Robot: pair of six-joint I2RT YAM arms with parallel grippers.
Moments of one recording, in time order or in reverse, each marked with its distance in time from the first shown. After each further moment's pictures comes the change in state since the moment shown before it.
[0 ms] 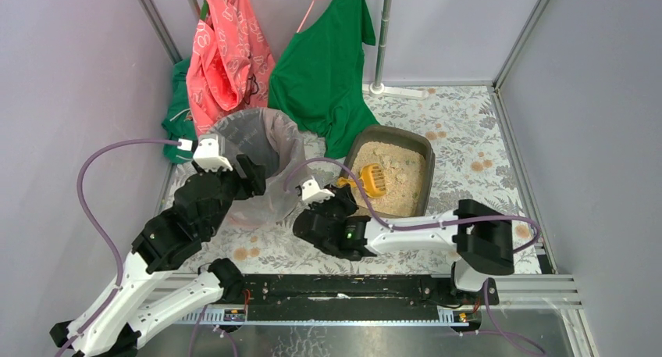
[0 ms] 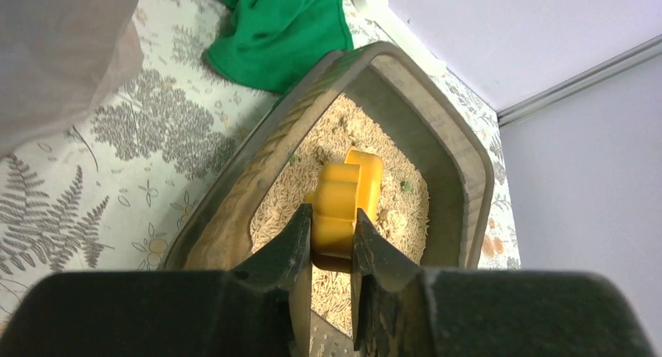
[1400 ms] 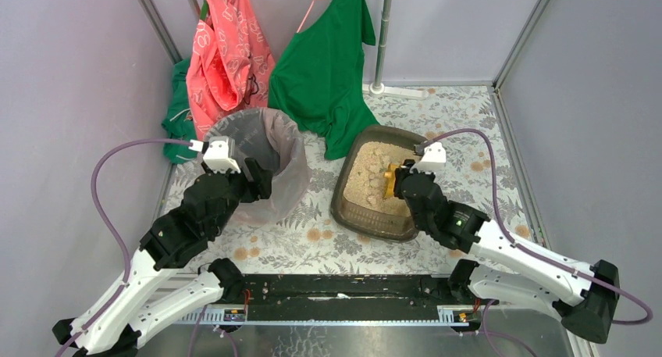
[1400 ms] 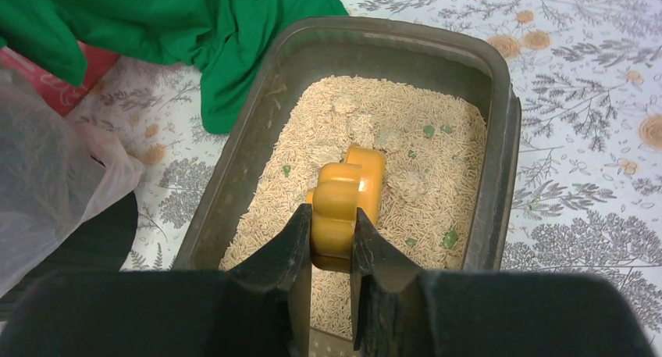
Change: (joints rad) left arm 0.000 0.006 -0.053 0.018 0.051 -0.005; right arm -0.405 -0.788 -0.353 -0.100 -0.482 0.434
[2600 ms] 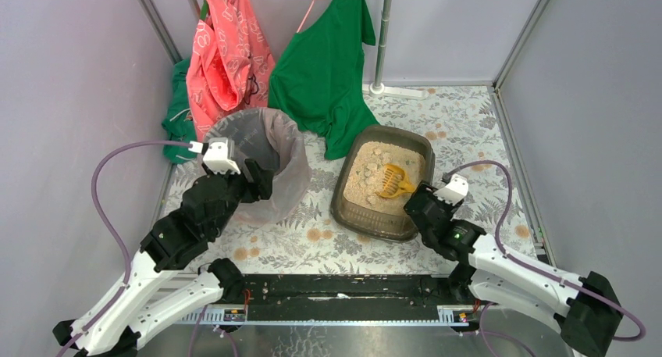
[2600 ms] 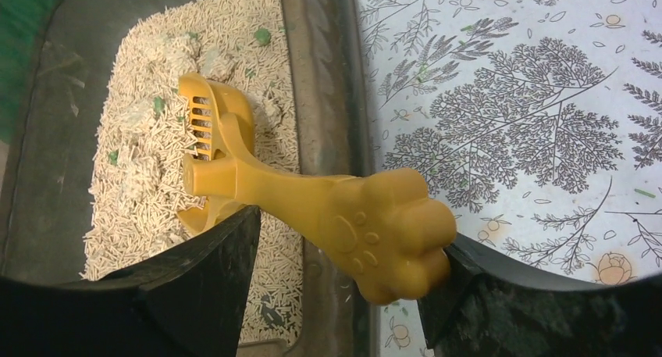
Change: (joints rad) left arm 0.000 -0.014 -0.024 0.037 0.012 0.007; right arm -0.116 -0.080 -0.303 -0.129 0.085 0.446
